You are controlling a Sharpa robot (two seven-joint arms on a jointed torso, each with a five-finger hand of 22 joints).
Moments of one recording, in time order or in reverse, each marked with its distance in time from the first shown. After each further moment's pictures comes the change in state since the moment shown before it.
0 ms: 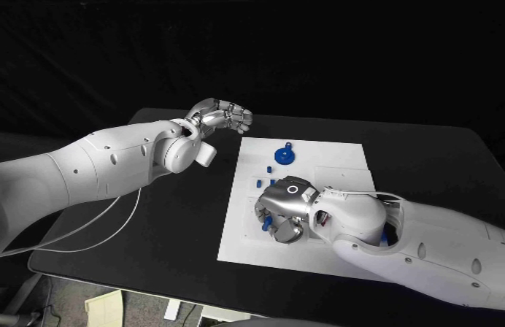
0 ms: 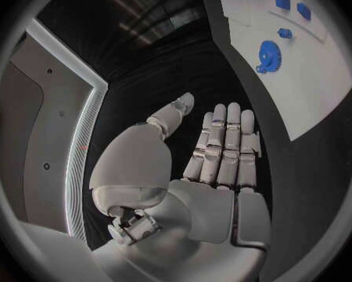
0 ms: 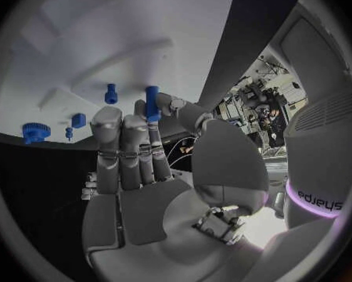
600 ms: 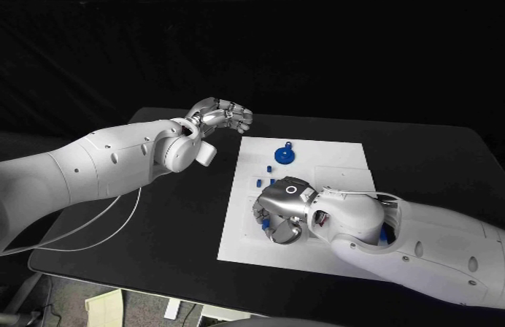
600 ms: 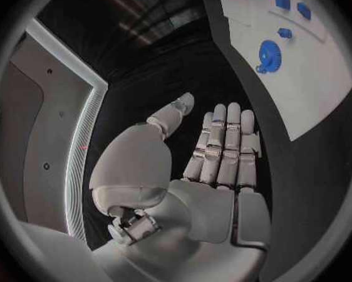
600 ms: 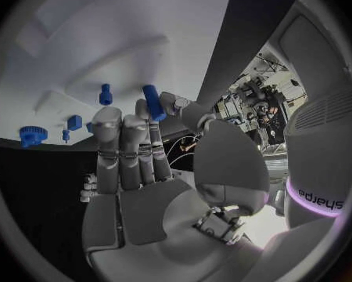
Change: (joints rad) left arm 0.000 0.002 0.000 -0.004 0.000 0.001 -0.001; left_hand 0.000 0.000 0.000 0.000 0.000 -0.004 0.004 0.003 0.000 0.000 0.000 0.000 0.000 0.000 0.000 0.000 0.002 0.000 0.000 0.000 0.000 0.001; right arm 0.004 0.008 -0.012 -0.008 0.030 -0.017 0.008; right_hand -0.043 -0.026 -0.081 -0.008 0.043 -0.013 0.009 0.001 0.003 0.023 -0.005 -0.009 0.003 -0.015 0.001 -0.001 -0.008 0.000 -0.010 -0.002 0.000 0.000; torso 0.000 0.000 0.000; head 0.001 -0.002
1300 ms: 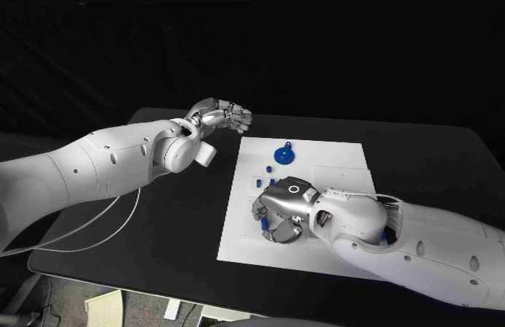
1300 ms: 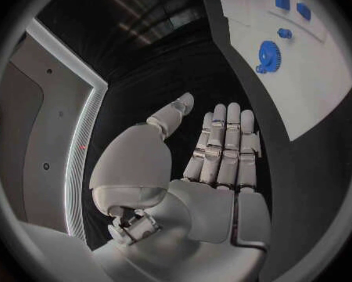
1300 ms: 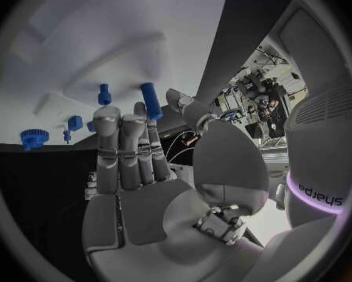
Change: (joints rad) left arm 0.000 0.000 0.000 0.000 0.000 0.002 -0.002; left_hand -0.007 0.001 -0.003 0.003 0.000 -0.003 -0.003 0.000 -0.001 0.000 0.000 0.000 0.000 0.000 0.000 -0.004 0.002 0.009 0.000 0.000 -0.004 0.001; right arm -0.003 -0.010 -0.005 -0.002 0.038 -0.050 0.005; right_hand -0.005 -0.031 -0.134 -0.003 -0.036 -0.092 0.034 -0.058 -0.023 -0.082 0.045 -0.057 -0.020 -0.038 0.024 -0.019 -0.024 0.000 -0.035 0.020 -0.031 0.000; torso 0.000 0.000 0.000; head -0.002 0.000
